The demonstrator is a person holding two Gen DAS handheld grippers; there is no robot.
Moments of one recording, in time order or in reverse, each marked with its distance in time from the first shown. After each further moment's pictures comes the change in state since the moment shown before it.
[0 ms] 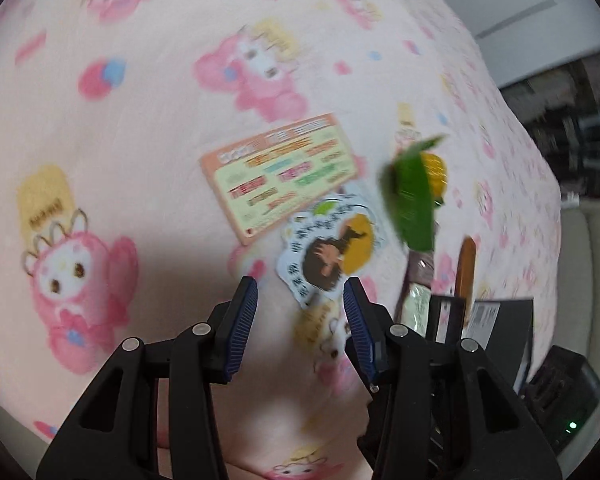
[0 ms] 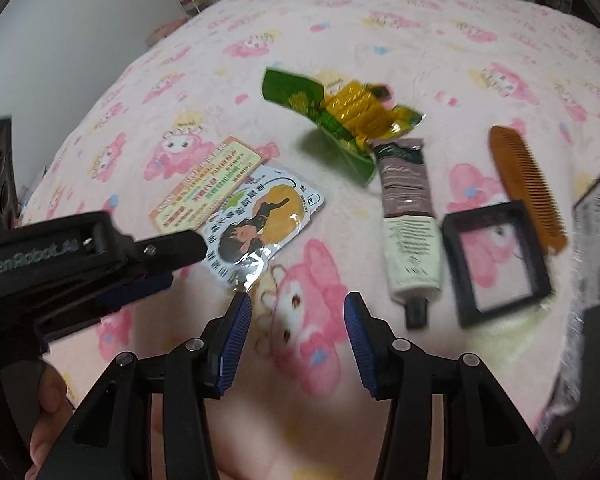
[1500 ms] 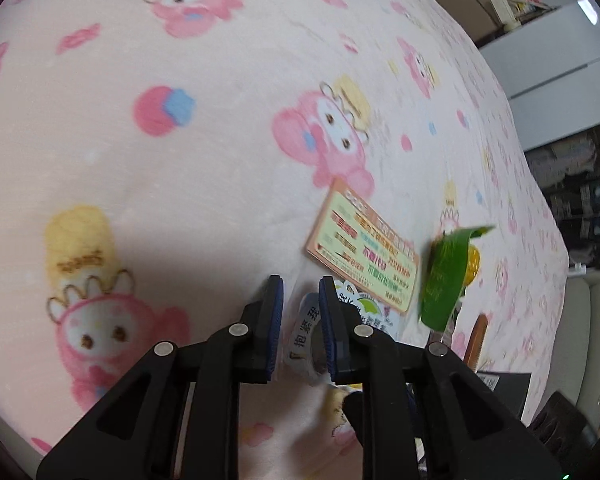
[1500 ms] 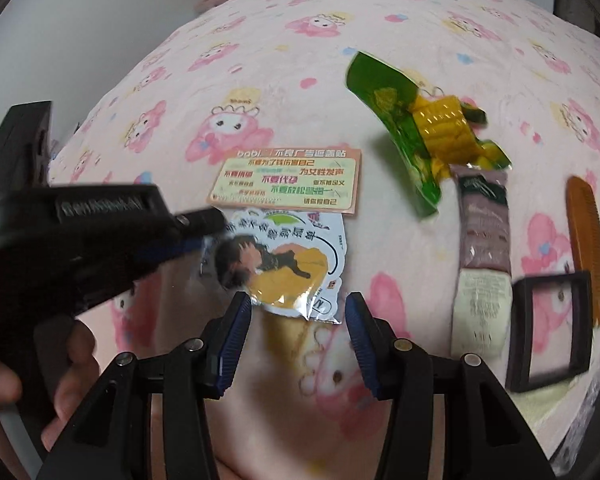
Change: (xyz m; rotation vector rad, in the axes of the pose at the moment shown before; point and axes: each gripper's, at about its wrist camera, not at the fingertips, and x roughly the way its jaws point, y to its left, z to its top) left arm -0.019 0.033 0.020 -0.141 -0.164 0.041; right arm 0.014 0.032 0.020 -0.154 0.043 0.065
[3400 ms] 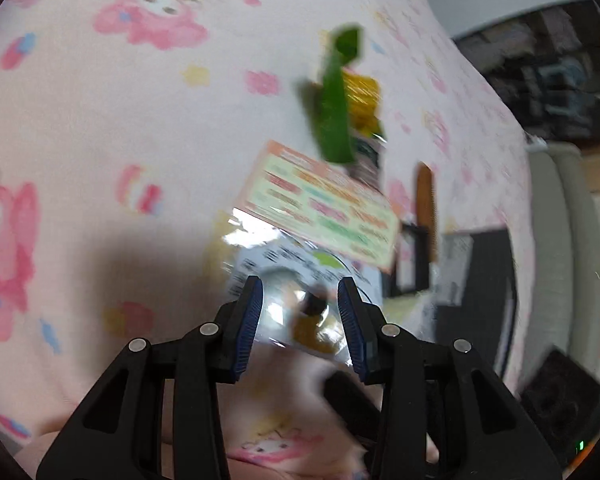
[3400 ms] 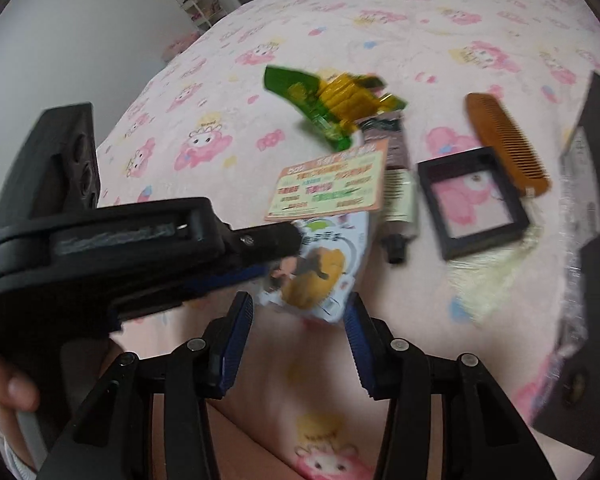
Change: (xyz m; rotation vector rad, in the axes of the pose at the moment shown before) left arm 0.013 -0.058 -0.076 0.278 0.246 -0.129; right arm -0.069 -0.041 -0.078 0.196 -0.116 0.017
